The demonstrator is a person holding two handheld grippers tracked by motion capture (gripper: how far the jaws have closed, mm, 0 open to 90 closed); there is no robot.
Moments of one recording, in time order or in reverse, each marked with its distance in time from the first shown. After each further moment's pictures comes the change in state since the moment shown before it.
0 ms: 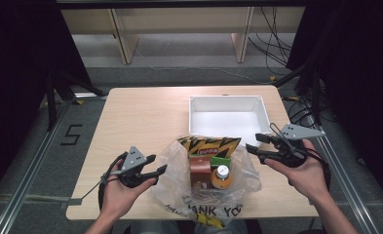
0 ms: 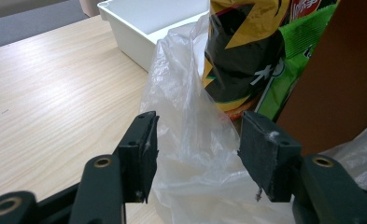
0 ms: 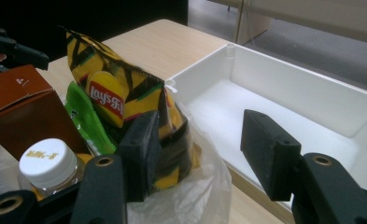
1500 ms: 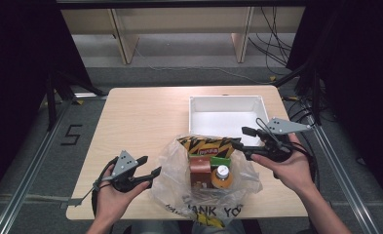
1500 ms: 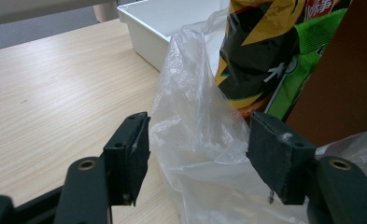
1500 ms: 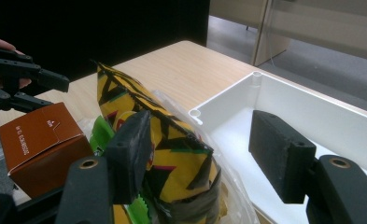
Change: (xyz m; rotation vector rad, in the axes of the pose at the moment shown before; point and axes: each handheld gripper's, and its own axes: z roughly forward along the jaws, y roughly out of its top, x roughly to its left) left arm 0.005 -0.013 -0.009 -0.049 0.037 -0.039; right arm 0.016 0.019 0.025 -0.065 0.081 -0.010
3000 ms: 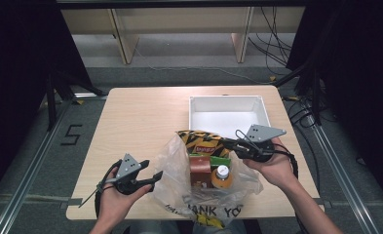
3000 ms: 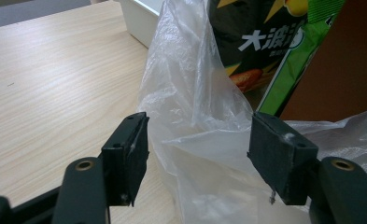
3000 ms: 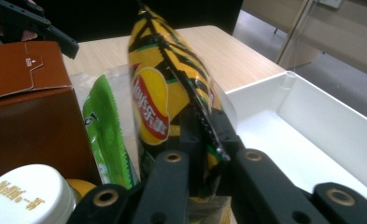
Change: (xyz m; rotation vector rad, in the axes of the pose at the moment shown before) left arm -0.002 -0.011 0.008 0.049 -0.010 -0.015; right arm -0.001 -0.020 0.040 0.032 0.070 -0.235
